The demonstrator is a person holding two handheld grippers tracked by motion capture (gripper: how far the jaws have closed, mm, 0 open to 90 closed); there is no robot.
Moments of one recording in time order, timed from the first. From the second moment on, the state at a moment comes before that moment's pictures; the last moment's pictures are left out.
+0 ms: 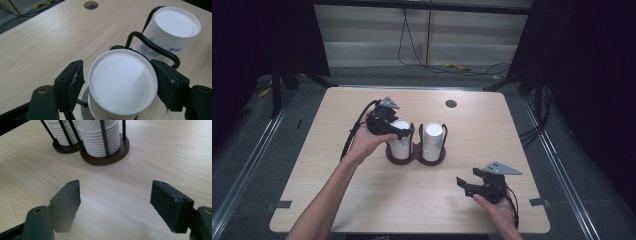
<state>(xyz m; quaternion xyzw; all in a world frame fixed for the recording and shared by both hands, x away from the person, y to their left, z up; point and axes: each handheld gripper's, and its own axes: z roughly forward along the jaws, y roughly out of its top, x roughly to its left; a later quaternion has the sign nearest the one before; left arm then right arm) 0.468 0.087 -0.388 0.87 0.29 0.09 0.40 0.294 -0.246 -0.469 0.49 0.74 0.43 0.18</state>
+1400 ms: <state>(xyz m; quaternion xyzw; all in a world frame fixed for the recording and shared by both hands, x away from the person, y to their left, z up) 0.463 0.092 -0.370 0.85 0.29 0.09 0.43 0.295 -0.245 -0.469 0.48 0.74 0.43 0.18</state>
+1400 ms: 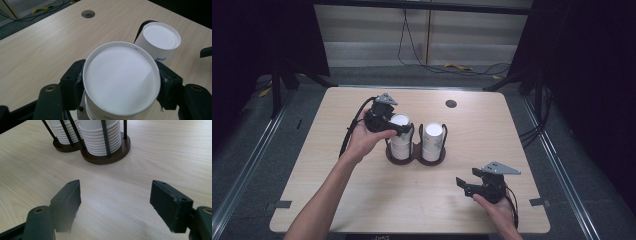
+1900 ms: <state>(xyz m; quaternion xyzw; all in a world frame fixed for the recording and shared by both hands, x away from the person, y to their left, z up) 0.462 0.101 -0.360 0.84 0.30 0.09 0.44 0.295 -0.244 -0.469 0.48 0.74 0.43 0.17</state>
